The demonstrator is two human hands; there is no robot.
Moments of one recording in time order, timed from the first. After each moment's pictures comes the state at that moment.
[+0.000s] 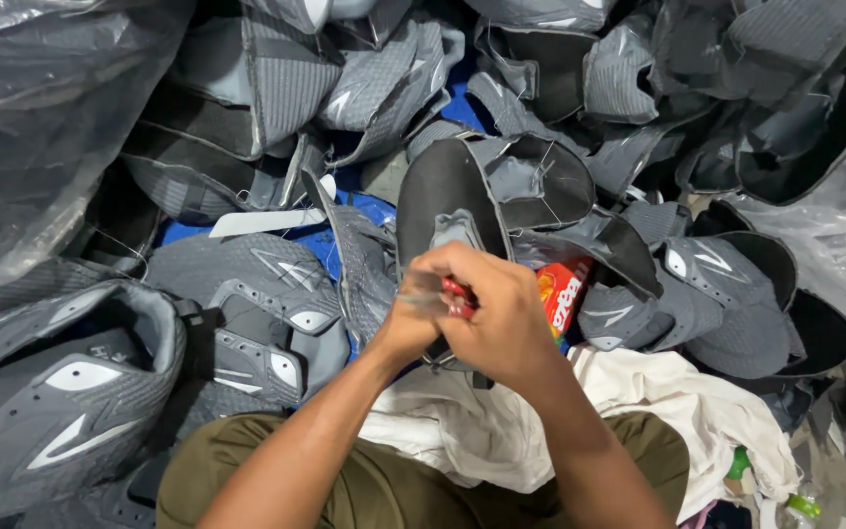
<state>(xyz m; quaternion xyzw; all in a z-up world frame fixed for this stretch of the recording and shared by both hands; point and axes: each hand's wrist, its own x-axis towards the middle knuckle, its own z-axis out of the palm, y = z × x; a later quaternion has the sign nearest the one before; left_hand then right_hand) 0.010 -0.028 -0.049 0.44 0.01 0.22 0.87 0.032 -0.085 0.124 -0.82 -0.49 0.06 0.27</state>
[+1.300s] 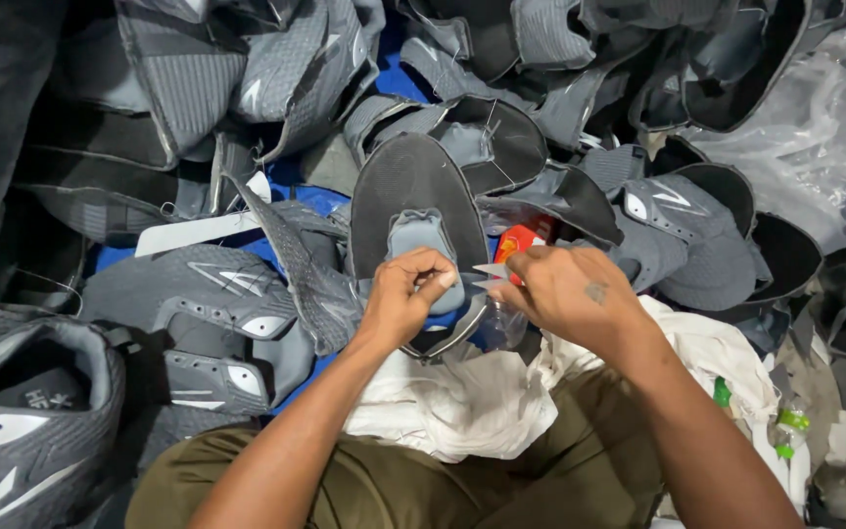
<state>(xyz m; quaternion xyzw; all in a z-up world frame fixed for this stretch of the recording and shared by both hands) 0.023 -0.054 -0.048 0.65 0.02 0.19 0.74 0.091 -0.186 0.153 -0.87 -0.48 0.04 -0.15</state>
